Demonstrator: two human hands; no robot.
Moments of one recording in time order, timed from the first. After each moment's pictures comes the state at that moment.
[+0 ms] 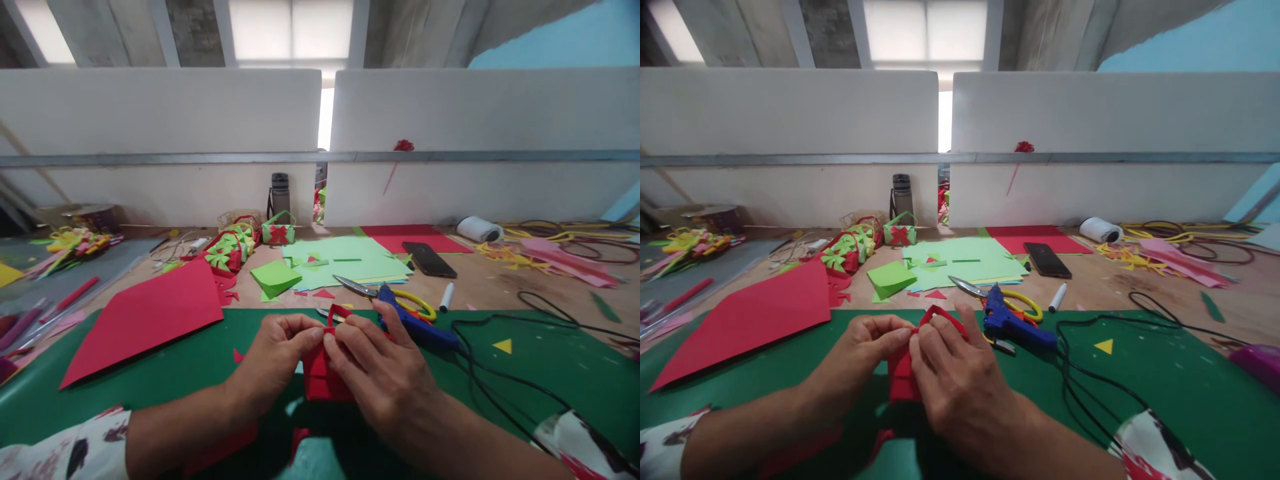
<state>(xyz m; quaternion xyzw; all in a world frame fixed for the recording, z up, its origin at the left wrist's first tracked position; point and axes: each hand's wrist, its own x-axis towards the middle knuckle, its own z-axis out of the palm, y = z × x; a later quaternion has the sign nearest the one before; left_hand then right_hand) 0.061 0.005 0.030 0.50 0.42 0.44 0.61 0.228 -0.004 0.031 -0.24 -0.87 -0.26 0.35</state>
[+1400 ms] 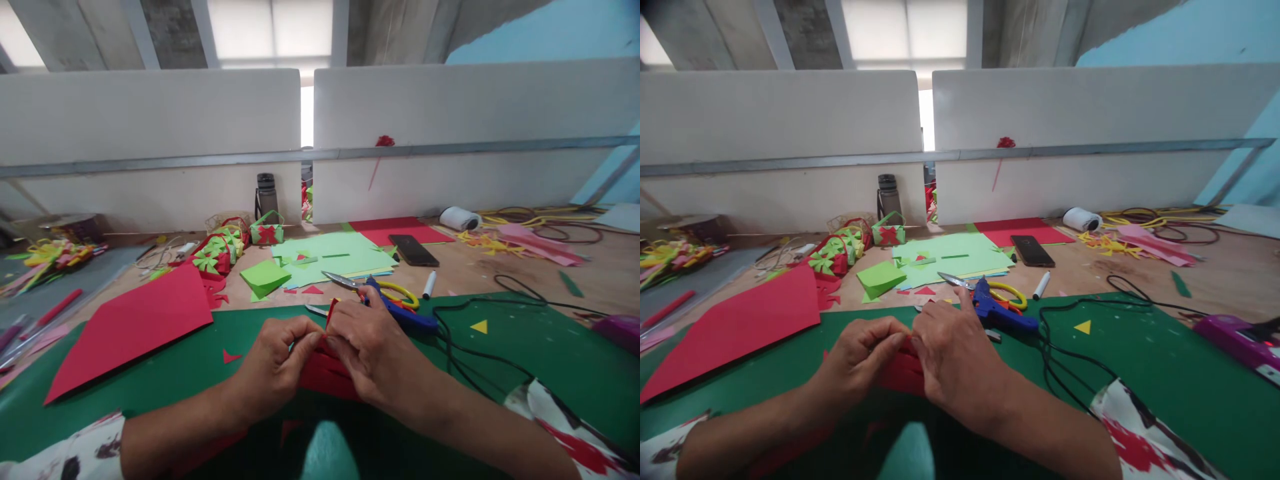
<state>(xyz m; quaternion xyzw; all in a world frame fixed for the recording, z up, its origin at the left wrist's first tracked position) 0.064 0.000 0.030 0.80 0.38 0.37 0.29 0.236 -0.003 0.051 -0.39 -0.89 -0.01 0.24</state>
